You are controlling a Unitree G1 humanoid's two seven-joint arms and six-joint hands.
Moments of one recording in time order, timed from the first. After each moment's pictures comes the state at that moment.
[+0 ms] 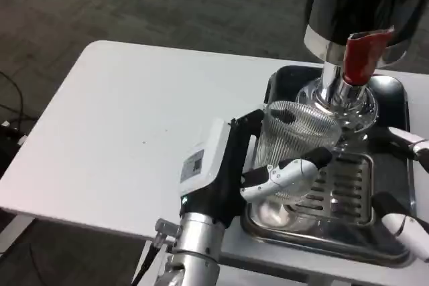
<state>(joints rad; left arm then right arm) -0.46 0.02 -0.29 0.36 0.60 -0.27 0.40 0.26 -0.39 -0.30 -0.47 -0.17 -0.36 0.22</state>
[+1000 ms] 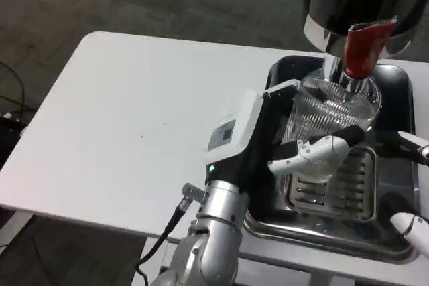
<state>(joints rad) -0.64 0.00 -0.33 0.48 0.60 -0.25 0.38 0.26 -0.39 -0.31 -0.43 -0.15 -0.36 0.22</state>
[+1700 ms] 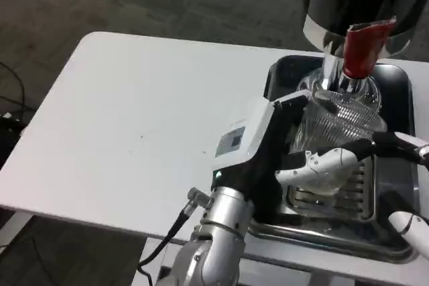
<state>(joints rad) -0.61 0.02 -0.37 0.46 0.60 -0.25 0.35 0.26 -0.39 -0.29 -0.43 -0.14 -0.36 0.21</state>
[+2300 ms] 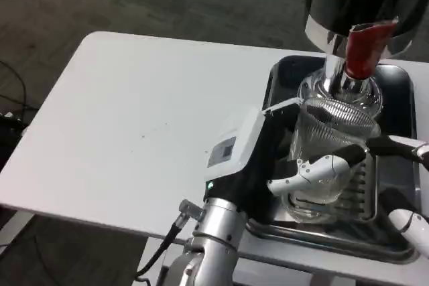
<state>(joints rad) -0.54 0.03 -0.37 0.39 0.59 -0.25 0.34 0.26 -0.39 -0.29 -0.43 -0.13 -0.37 0.21</state>
